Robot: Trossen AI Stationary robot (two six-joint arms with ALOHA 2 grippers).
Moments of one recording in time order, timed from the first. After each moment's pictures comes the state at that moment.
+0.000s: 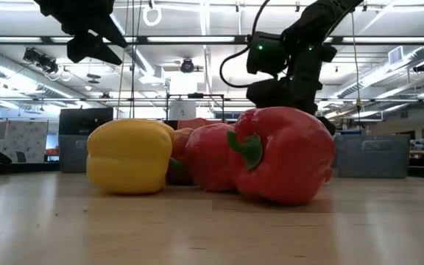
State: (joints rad) left arm 0.03 0.80 0.81 -0.63 -0.26 -0.51; right arm -0.20 1.72 1.07 -0.63 -0.18 0.78
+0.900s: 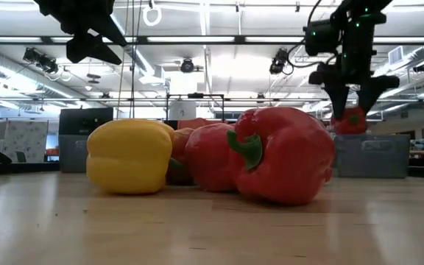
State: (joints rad) left arm 0.03 0.80 0.81 -0.63 -0.24 -0.54; right arm -0.61 1.27 0.99 -1.13 0.13 0.72
